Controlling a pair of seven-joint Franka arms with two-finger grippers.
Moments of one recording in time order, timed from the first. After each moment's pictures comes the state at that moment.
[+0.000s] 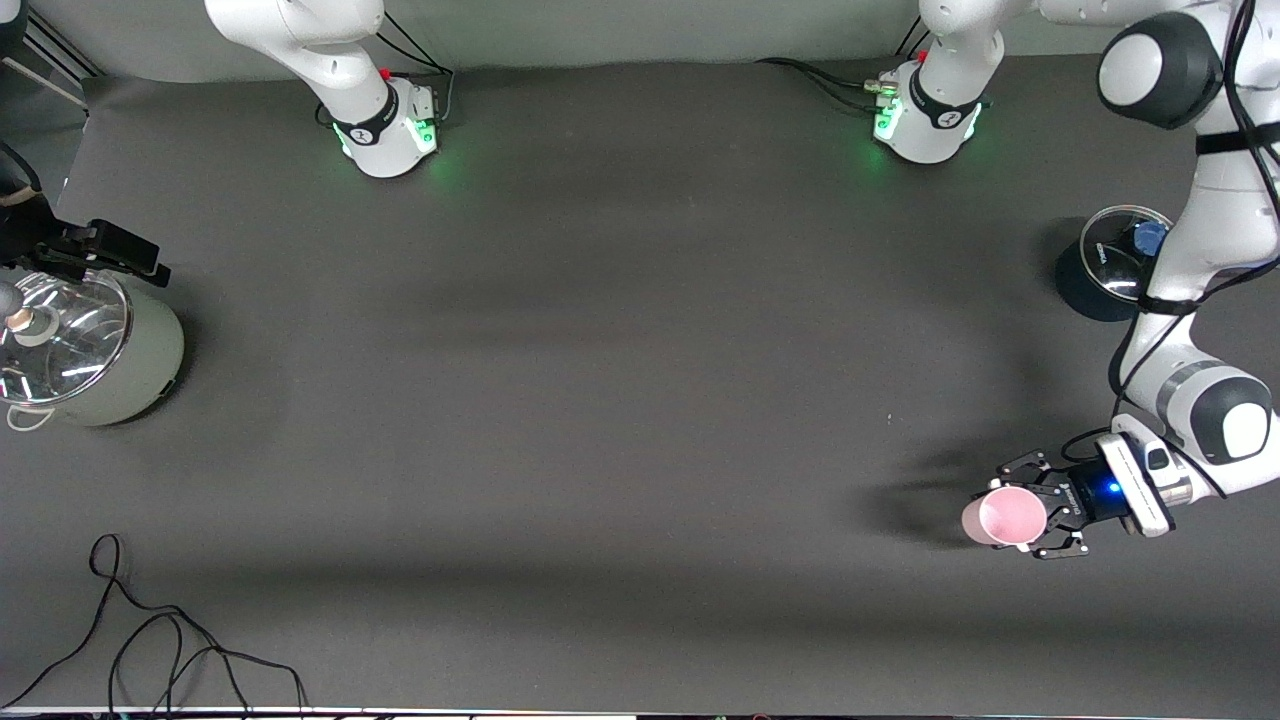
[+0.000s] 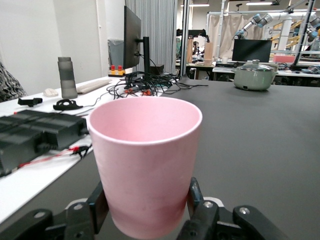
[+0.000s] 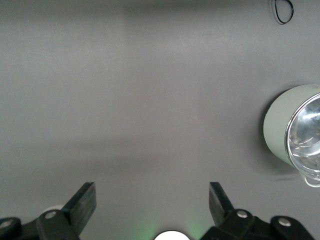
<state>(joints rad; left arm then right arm) 0.39 0.87 -0.23 -1.45 -1.30 1.86 2.24 0.02 0.01 -0.04 -1.52 0.00 1.45 0.06</state>
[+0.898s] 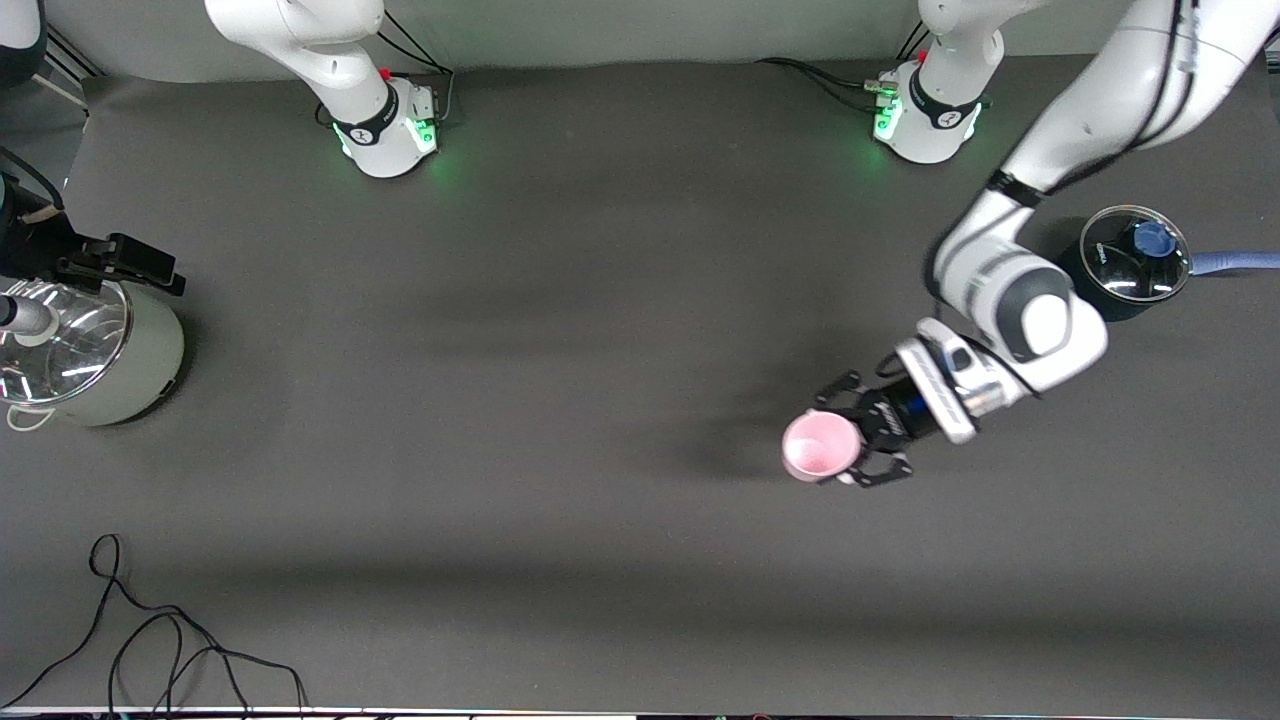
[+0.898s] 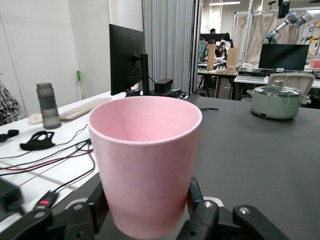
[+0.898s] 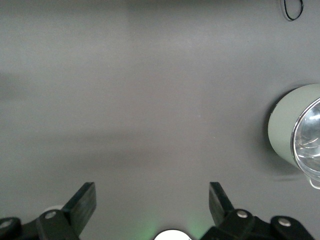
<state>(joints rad) 0.37 0.50 -0.76 -1.92 -1.75 2.49 2.43 0.02 0.03 -0.03 -1.51 0.01 1.45 0.06</state>
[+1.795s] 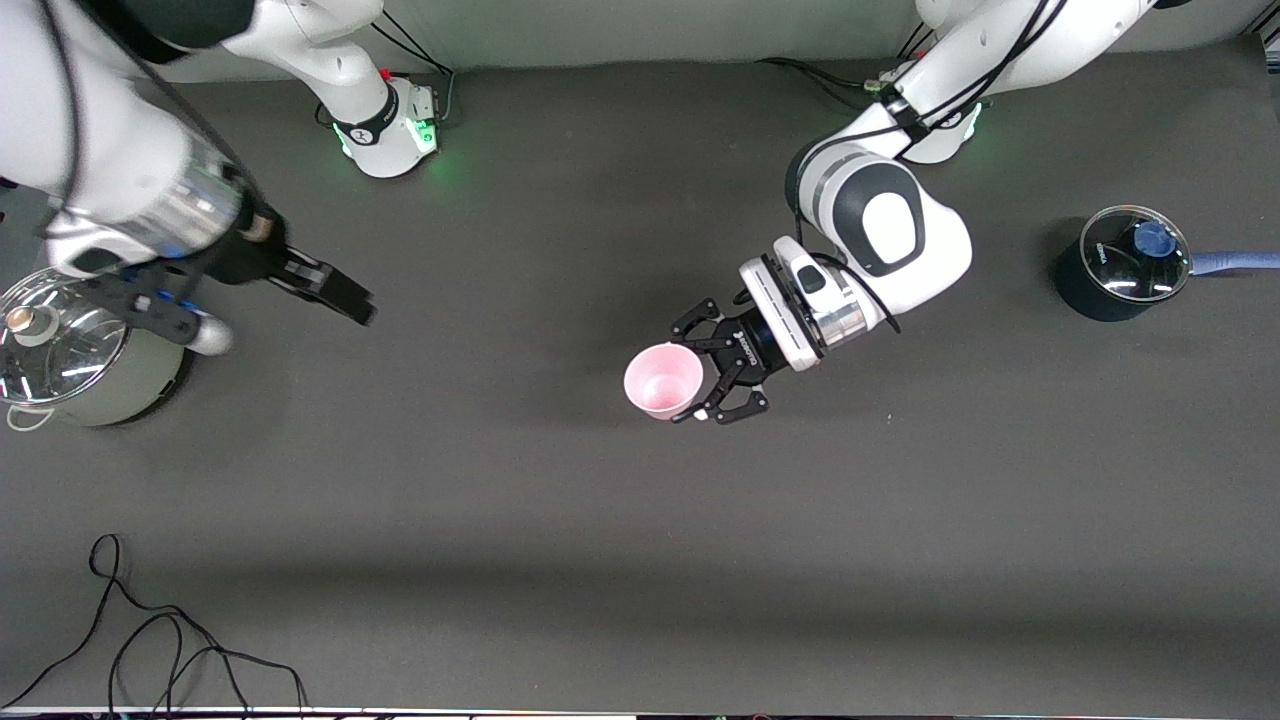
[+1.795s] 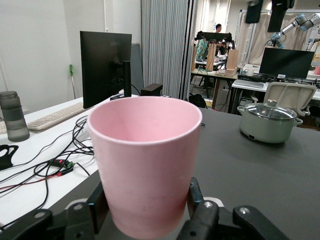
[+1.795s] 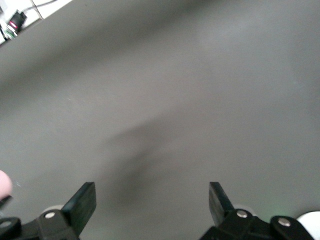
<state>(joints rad) 0.21 0.49 -0.95 -1.78 -1.84 2.82 2.31 0.36 0.25 -0.01 -1.24 0.10 1.53 0.87</state>
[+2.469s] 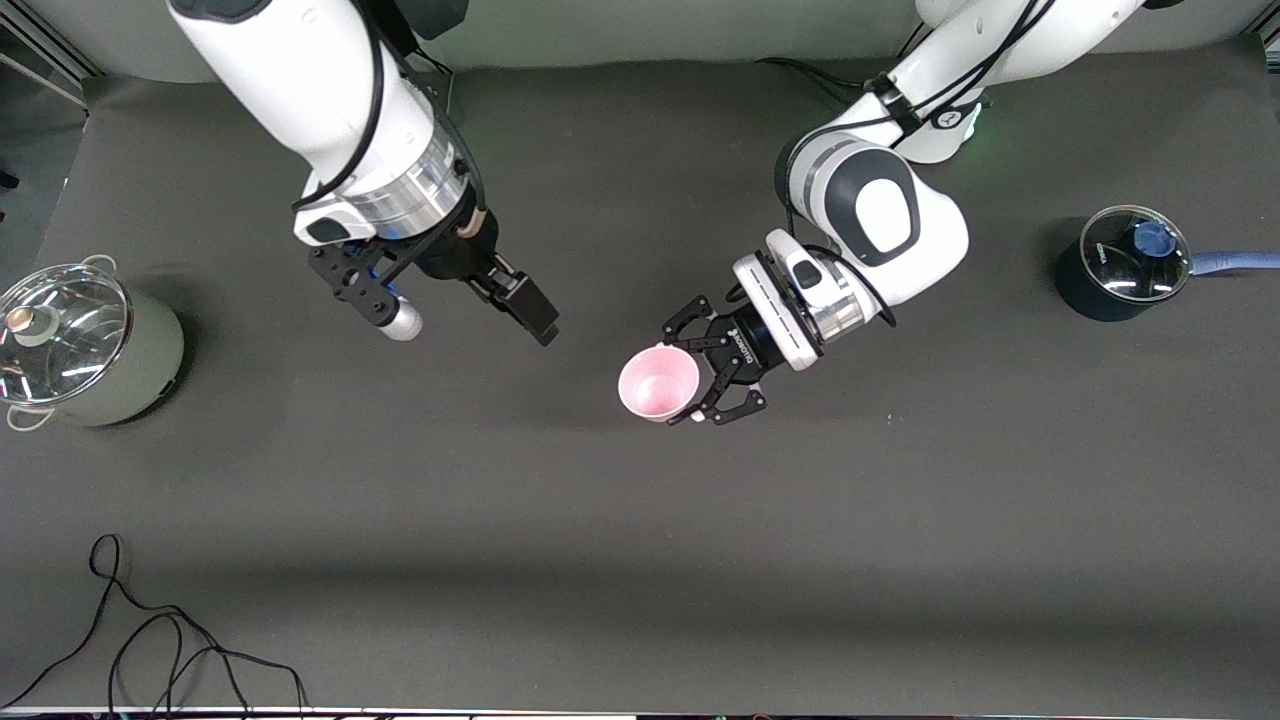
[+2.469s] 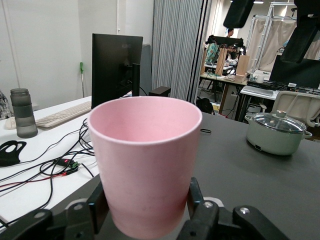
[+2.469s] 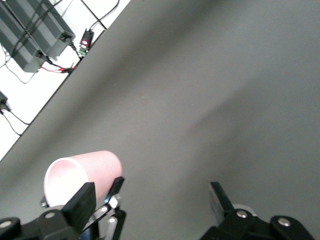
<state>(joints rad) 0.19 0.49 -0.96 -1.74 -1.86 2.89 2.26 0.57 0.34 0.00 -1.18 0.11 1.79 1.30</state>
